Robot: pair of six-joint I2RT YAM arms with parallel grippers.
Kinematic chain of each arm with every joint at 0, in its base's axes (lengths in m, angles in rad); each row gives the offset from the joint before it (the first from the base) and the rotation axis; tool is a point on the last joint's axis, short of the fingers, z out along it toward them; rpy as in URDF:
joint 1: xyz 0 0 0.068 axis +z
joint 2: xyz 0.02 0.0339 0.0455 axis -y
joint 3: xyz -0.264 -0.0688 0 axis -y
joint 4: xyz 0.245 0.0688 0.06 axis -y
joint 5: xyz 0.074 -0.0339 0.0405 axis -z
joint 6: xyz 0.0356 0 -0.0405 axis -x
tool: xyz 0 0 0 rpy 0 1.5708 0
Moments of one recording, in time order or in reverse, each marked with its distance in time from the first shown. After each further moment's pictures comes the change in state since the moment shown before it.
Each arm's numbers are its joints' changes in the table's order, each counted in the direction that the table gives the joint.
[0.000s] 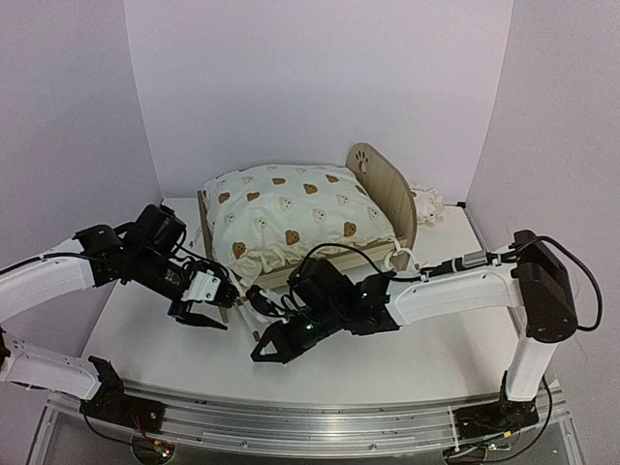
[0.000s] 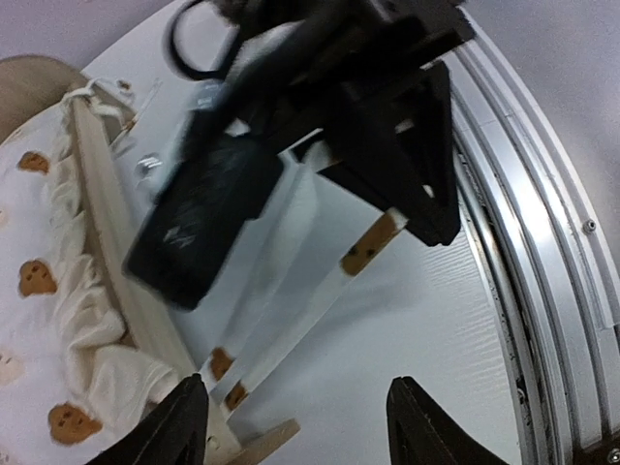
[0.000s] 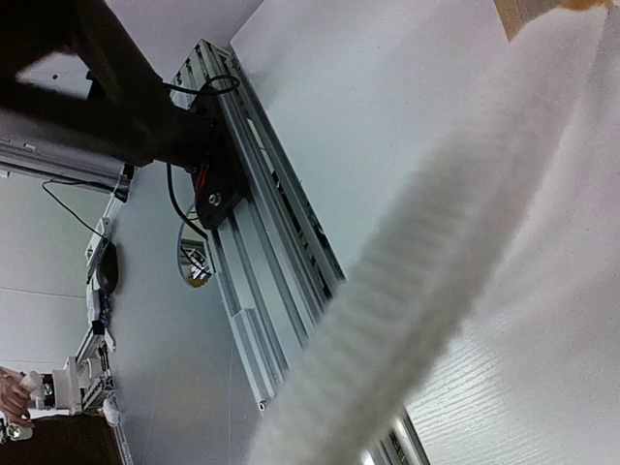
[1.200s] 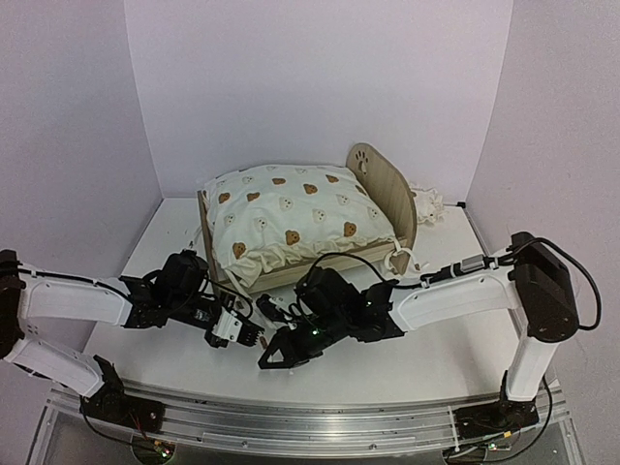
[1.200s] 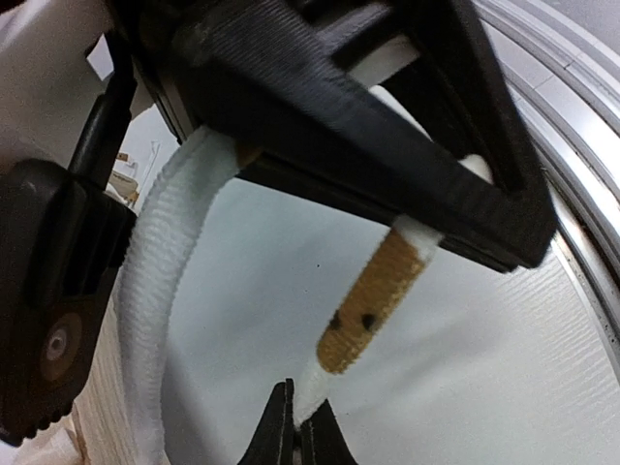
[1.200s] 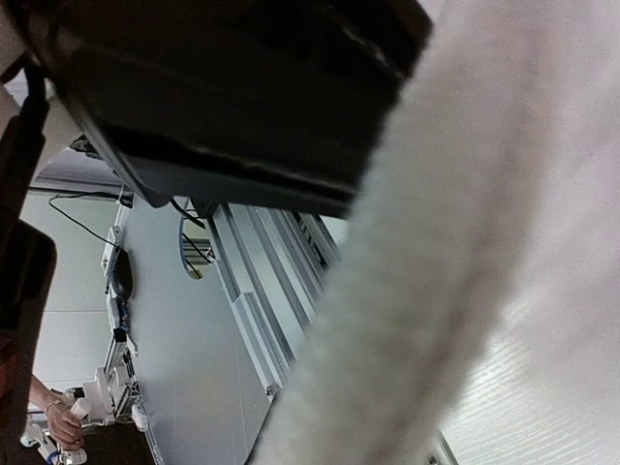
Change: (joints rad) left arm -0.091 -0.176 -0.375 0.778 0.021 -0.083; right arm -0.012 0.007 -0.083 0.064 -0.031 -0.125
